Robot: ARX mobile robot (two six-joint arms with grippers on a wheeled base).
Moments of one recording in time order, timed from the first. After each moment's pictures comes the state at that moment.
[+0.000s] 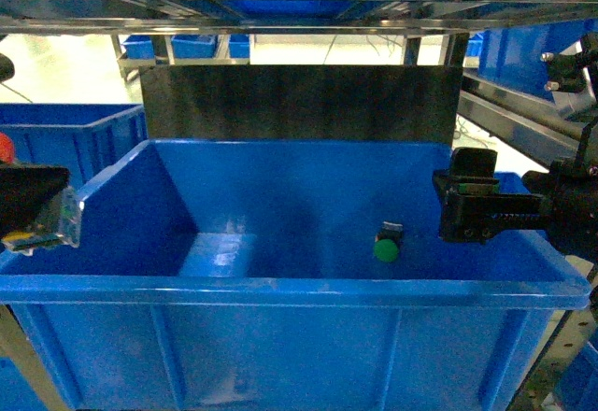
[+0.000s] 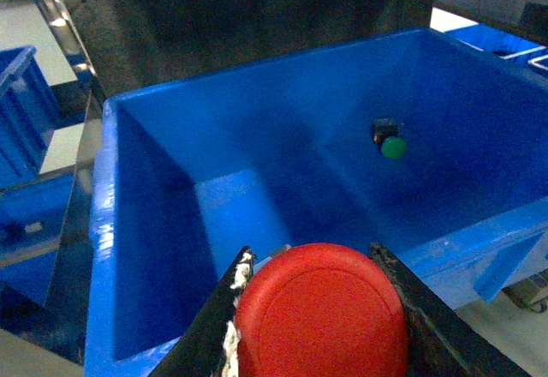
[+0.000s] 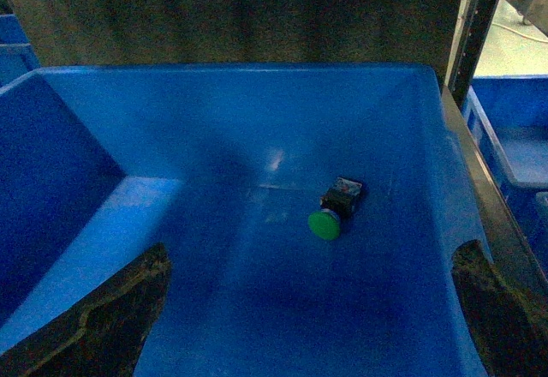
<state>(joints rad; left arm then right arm) -0.22 1.01 0.37 0.30 0.06 0.06 0.27 1.78 0.61 0.87 -0.01 0.19</state>
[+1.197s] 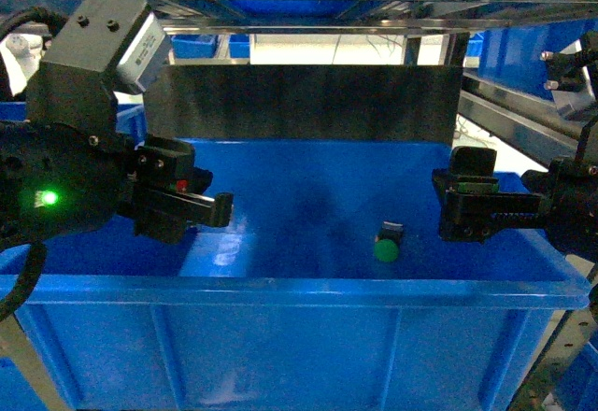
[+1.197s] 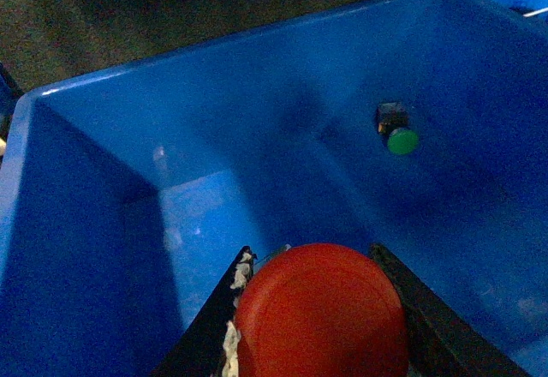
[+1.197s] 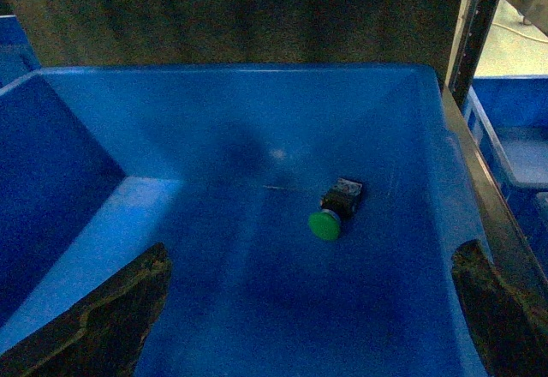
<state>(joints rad) -0.31 1.60 0.64 0.51 -0.01 0.04 0.27 1.78 0.61 0.87 -0.01 0.19</state>
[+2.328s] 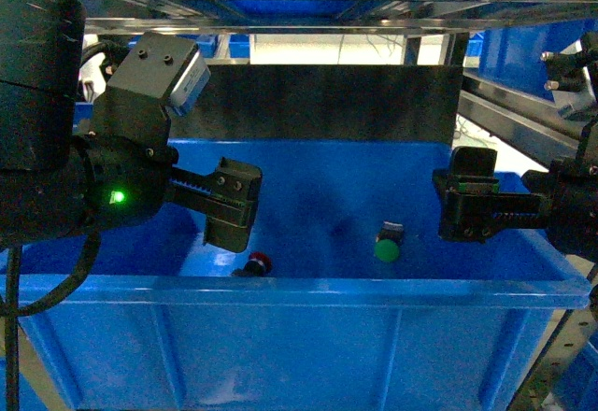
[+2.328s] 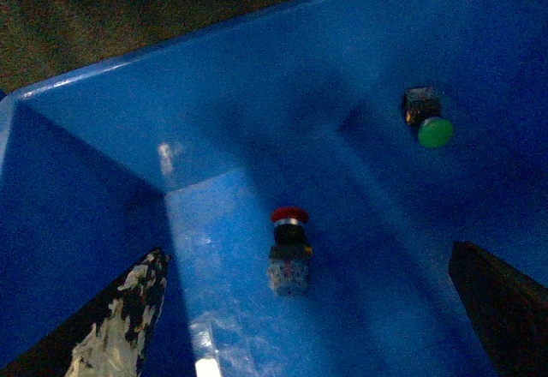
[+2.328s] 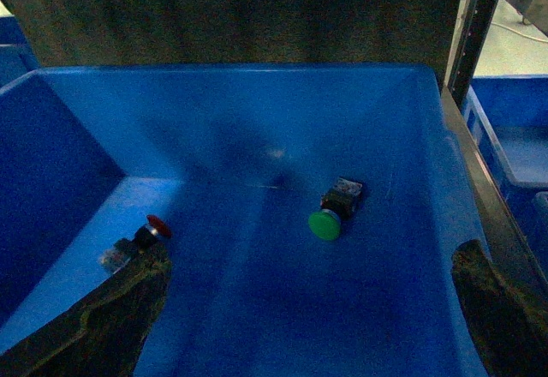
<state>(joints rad) -0.30 1.78 0.75 0.54 -0.03 0.09 0.27 1.78 0.61 0.87 -0.01 0.19</state>
